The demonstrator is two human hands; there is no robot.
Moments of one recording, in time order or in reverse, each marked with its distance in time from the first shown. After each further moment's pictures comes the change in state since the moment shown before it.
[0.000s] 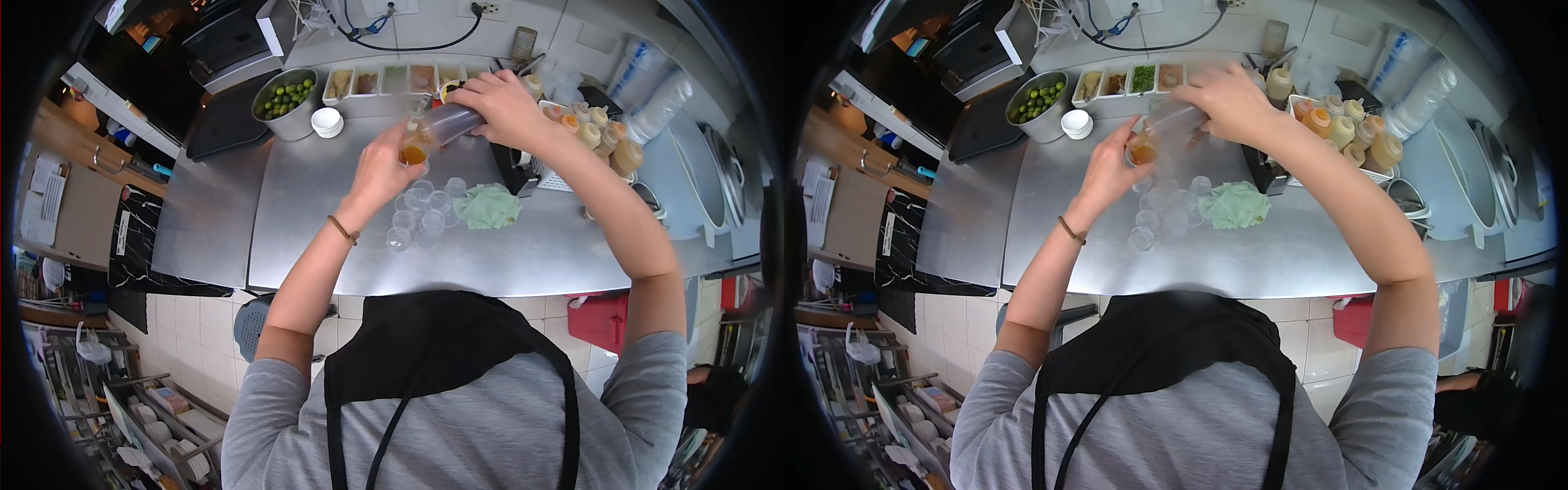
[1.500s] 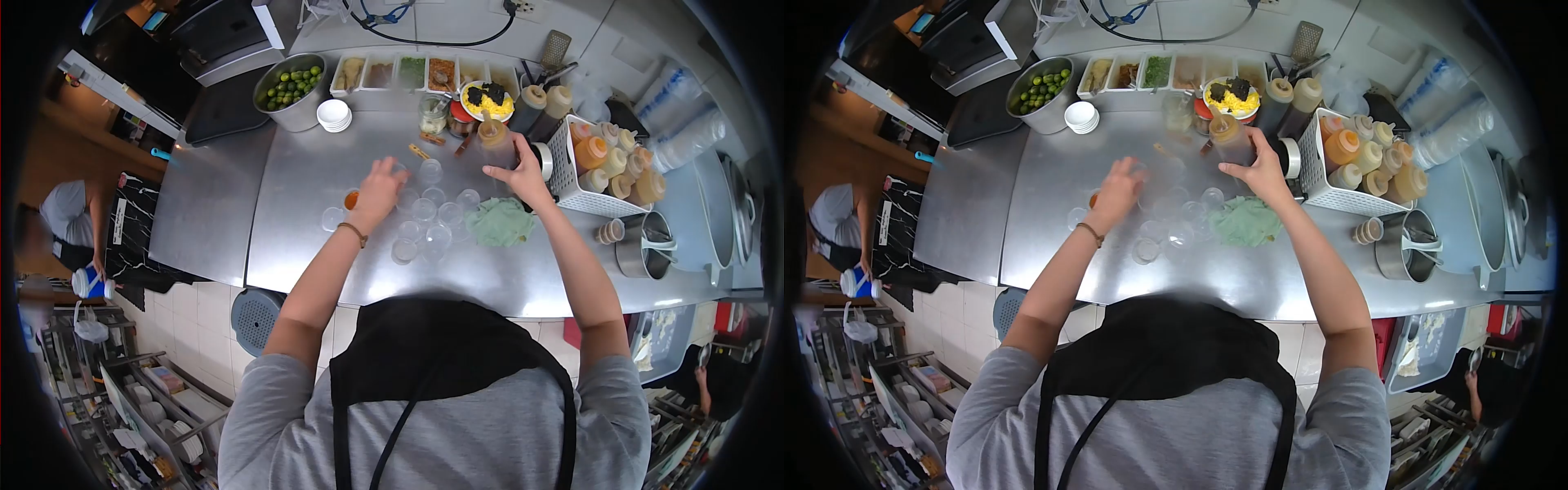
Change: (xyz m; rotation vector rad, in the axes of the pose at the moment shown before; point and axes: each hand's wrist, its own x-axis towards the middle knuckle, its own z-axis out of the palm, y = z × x) left_hand -0.028 -0.122 0.066 0.344 -0.231 0.000; right_hand -0.061 -0.005 0.126 1.186 0.173 0.785
